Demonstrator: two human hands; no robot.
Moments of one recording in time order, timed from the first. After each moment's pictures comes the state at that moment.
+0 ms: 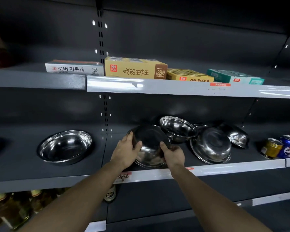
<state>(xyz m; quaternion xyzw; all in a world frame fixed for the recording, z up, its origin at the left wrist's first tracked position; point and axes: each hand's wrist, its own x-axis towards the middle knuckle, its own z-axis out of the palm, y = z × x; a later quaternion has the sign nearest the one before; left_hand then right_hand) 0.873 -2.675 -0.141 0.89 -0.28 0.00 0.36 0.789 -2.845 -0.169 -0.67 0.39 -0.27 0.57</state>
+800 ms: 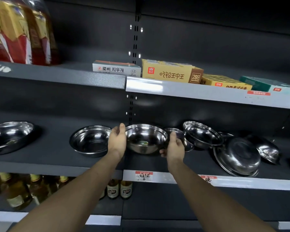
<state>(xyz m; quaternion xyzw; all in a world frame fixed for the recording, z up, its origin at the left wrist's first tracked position) 0.921 -2.597 -0.129 0.71 0.02 0.00 0.70 0.836 -2.762 -0.140 -0.57 0.30 -0.29 0.71</state>
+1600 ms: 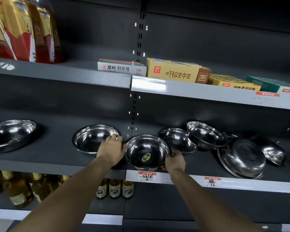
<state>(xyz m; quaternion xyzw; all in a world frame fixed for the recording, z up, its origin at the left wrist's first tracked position) 0.931 -2.550 -0.151 0.97 -0.22 0.09 0.10 0.833 -2.764 -0.178 -0.71 0.35 -0.20 0.58</state>
